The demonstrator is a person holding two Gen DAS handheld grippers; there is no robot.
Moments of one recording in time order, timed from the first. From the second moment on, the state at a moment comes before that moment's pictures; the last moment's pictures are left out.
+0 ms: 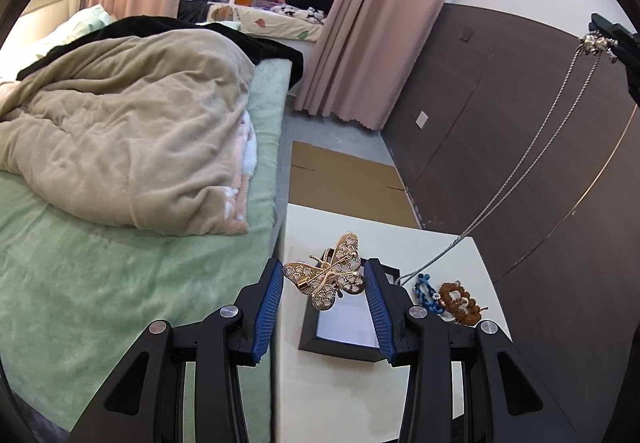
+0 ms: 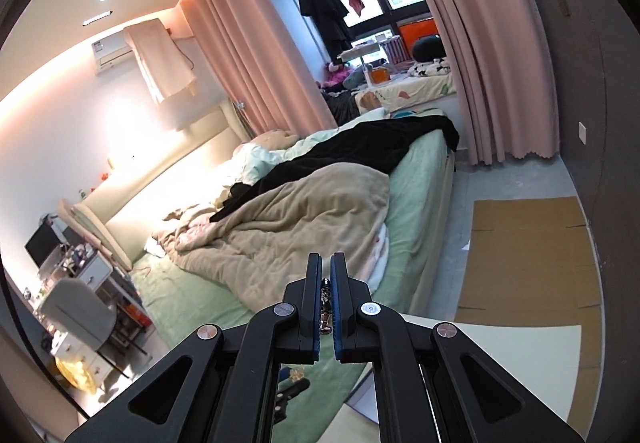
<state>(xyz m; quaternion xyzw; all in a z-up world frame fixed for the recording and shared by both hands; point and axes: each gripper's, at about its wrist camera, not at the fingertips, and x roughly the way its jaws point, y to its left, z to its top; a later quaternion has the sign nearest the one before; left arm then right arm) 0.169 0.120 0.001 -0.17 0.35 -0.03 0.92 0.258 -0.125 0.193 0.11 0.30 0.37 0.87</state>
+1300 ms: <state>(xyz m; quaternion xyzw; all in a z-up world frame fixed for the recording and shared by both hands) 0.176 0.124 -0.039 -0.16 0.40 -0.02 0.90 0.316 -0.098 -0.067 0.12 0.50 0.30 0.80</state>
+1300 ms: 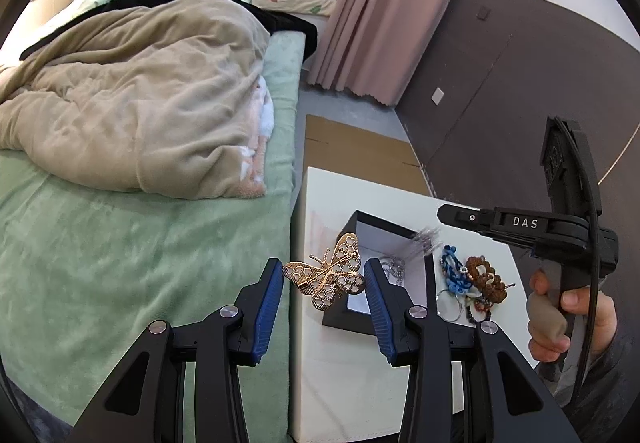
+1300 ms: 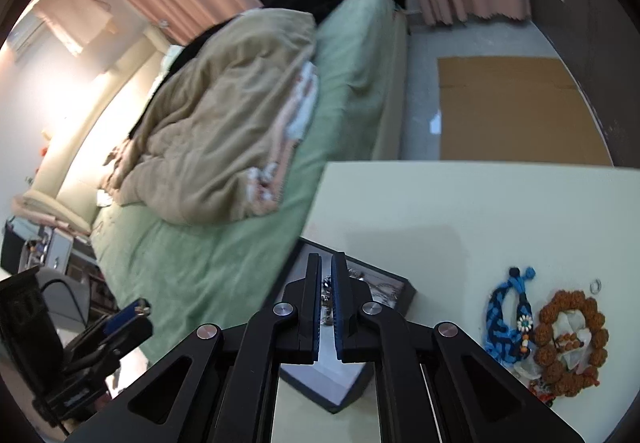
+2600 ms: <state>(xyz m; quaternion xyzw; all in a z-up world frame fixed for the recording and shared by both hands) 0.221 0.043 -0.073 -0.07 0.50 -0.01 0.86 0.213 -0.277 -0.103 0.24 0.46 0.19 0.83</state>
